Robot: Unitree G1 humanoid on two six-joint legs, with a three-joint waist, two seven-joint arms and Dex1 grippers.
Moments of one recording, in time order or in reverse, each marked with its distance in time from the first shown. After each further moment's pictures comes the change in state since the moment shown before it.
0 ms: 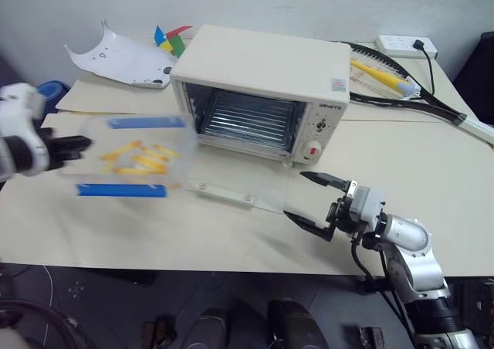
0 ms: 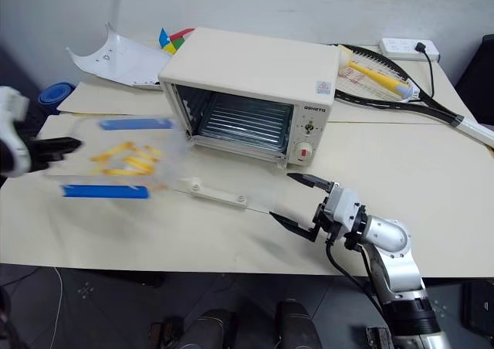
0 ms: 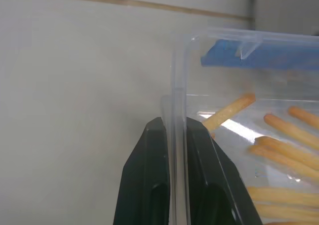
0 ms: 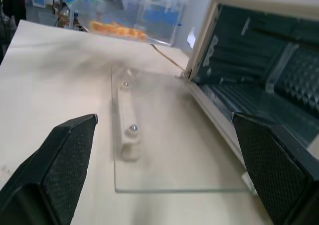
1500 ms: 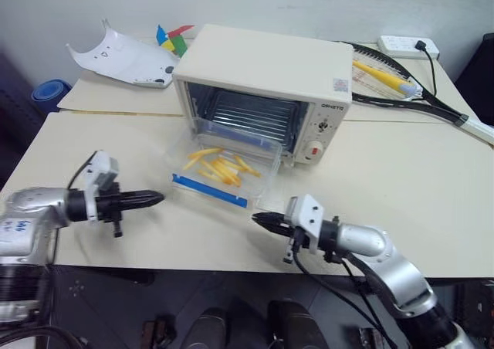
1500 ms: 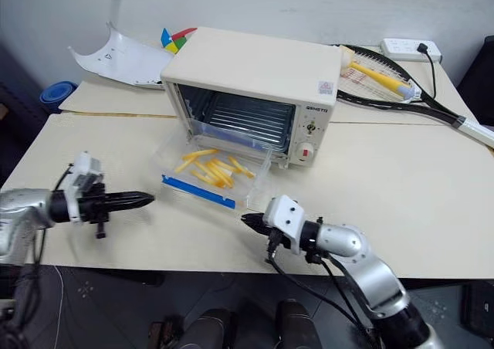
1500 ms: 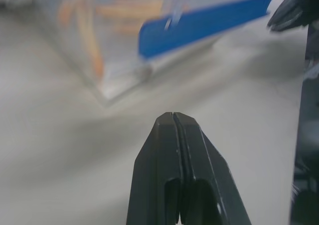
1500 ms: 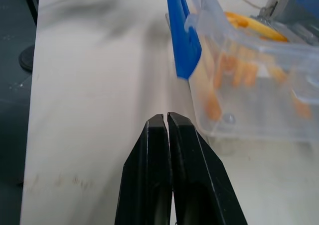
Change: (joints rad) left arm 0.384 -0.166 -0.157 0.008 0.235 -0.963 -0.847; right arm -0.063 0.022 0.307 -0.333 -0.155 0.597 -0.294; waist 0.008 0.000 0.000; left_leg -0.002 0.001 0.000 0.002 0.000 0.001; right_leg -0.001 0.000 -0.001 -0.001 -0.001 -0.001
